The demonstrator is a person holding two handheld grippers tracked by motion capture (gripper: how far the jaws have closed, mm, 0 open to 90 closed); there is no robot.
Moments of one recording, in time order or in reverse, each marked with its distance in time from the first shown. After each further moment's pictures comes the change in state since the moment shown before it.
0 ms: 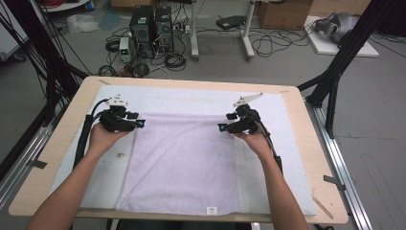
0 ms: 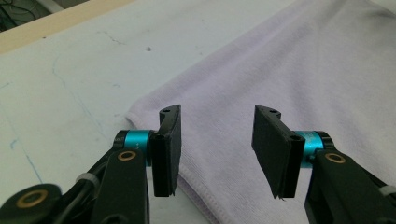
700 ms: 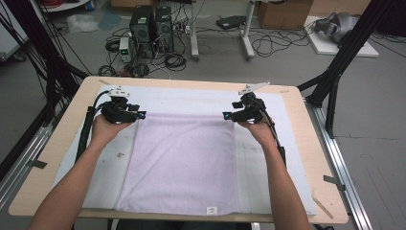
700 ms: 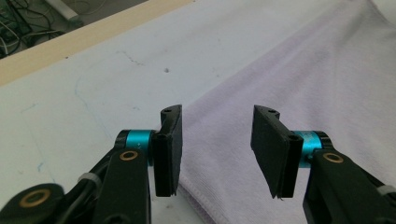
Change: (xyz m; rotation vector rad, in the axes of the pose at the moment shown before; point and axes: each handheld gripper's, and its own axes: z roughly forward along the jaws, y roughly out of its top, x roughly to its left) left arm 0.010 0.021 0.007 0.010 0.020 -0.009; right arm -0.017 0.027 -0.019 0.006 -0.078 0.012
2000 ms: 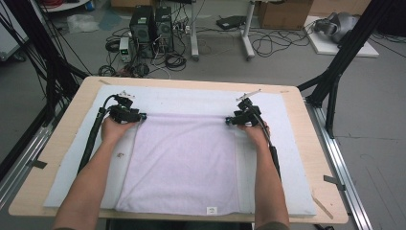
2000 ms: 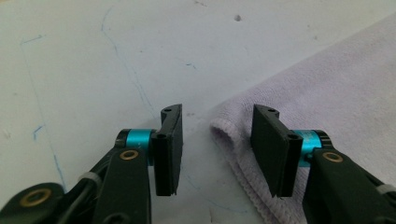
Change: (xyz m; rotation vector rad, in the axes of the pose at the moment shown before) left arm 0.034 -0.031 0.059 0.101 0.124 -0.134; right arm -0.040 -0.045 0.060 0.131 -0.069 0.118
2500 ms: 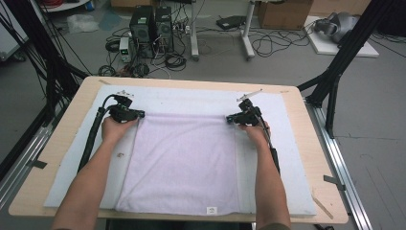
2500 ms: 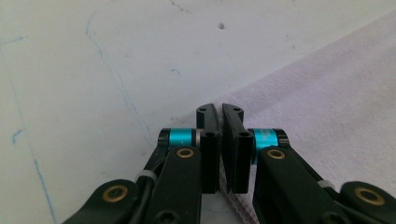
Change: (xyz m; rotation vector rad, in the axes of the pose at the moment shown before) left arm 0.001 0.003 -0.006 -0.029 -0.069 -0.026; right arm 0.002 0.000 -0.006 -0.020 0.116 -0.007
